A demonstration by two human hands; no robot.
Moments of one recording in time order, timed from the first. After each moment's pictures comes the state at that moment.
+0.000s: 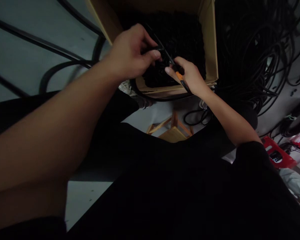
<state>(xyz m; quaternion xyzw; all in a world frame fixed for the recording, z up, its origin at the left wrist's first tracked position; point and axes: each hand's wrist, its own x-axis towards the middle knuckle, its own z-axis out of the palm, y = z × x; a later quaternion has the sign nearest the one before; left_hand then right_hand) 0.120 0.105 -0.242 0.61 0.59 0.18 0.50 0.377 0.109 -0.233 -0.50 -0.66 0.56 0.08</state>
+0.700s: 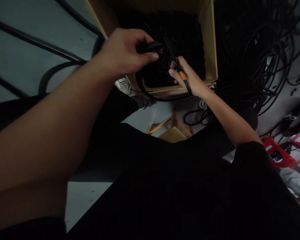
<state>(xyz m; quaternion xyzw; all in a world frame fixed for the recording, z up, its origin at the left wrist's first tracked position) 0.112 0.110 -0.235 0.62 0.59 0.16 0.49 0.387 0.097 -0.242 -0.49 -0.58 0.64 0.10</state>
